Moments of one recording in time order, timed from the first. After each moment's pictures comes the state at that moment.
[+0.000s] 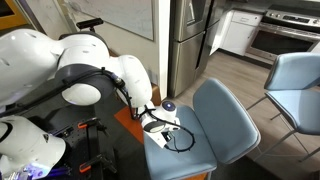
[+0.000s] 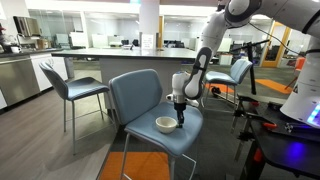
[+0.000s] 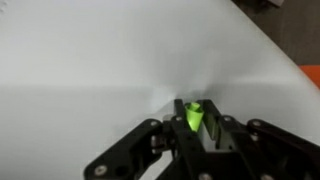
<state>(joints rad) -0.22 1.09 0.07 -1.88 -0.18 2.86 -0.43</state>
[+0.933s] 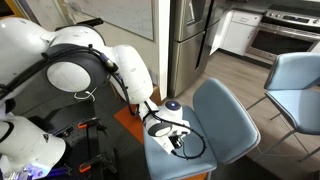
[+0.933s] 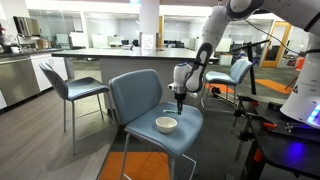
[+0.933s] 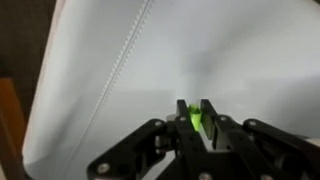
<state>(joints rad) -0.15 1.01 -0.10 -1.90 -0.20 2.92 -0.31</state>
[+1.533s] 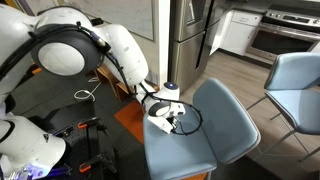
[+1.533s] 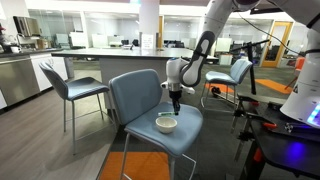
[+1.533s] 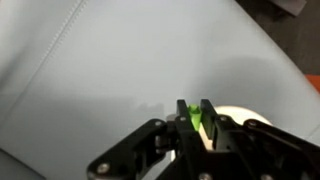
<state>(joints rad) -0.10 0.90 0.00 -1.93 -0.25 2.74 -0.35</state>
